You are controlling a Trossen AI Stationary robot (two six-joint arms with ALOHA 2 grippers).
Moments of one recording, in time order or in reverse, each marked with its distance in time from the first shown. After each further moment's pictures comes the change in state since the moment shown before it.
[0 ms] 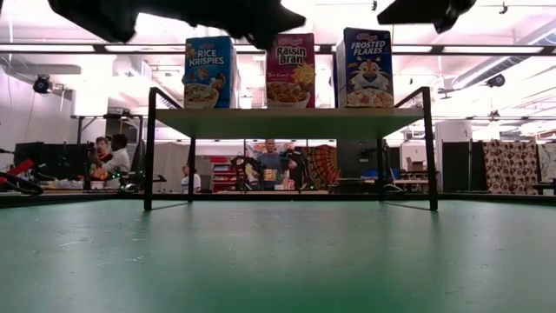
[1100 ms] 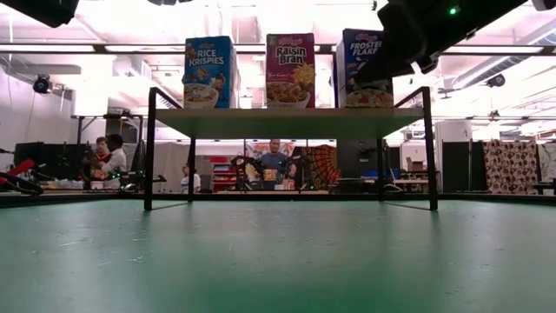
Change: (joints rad) left arm -0.027 -0.454 -0.269 -0.013 0.011 -0.036; right arm -0.157 0.206 -0.001 0.027 0.043 0.137
